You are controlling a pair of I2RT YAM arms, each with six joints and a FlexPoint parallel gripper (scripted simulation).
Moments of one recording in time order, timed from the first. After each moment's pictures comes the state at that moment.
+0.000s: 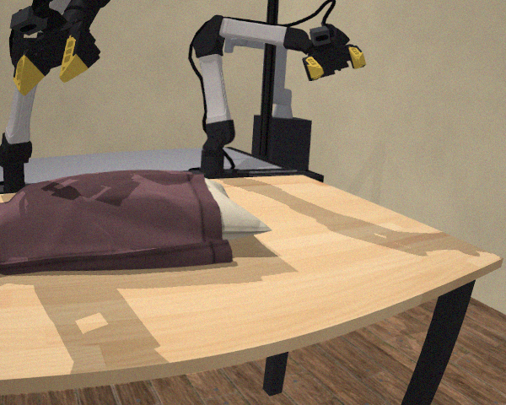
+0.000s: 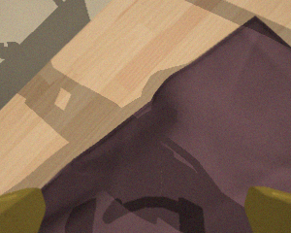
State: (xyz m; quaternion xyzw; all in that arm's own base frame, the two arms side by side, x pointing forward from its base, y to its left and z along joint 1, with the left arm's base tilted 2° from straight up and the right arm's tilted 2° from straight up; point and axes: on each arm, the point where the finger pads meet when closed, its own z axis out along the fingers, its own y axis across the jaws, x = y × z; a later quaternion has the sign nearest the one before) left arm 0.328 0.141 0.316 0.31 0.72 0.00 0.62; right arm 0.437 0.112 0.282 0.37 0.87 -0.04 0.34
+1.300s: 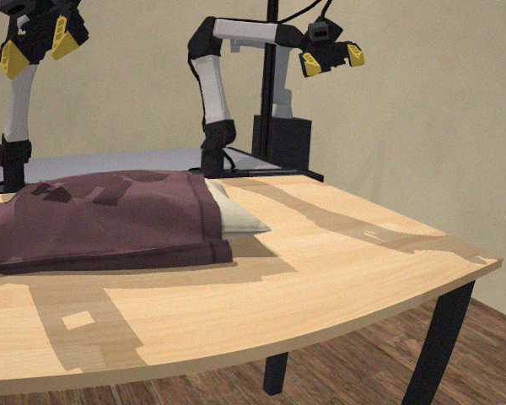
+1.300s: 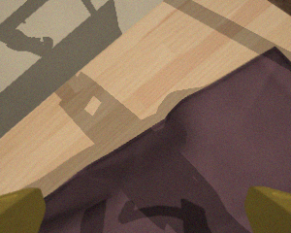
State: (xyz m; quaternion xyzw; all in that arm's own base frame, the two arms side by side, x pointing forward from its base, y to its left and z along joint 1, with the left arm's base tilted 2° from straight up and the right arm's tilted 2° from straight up) left arm 0.351 0.115 0.315 0.28 0.75 0.01 0.60; right arm 0.442 0.092 0.311 0.32 0.87 0.01 0.37
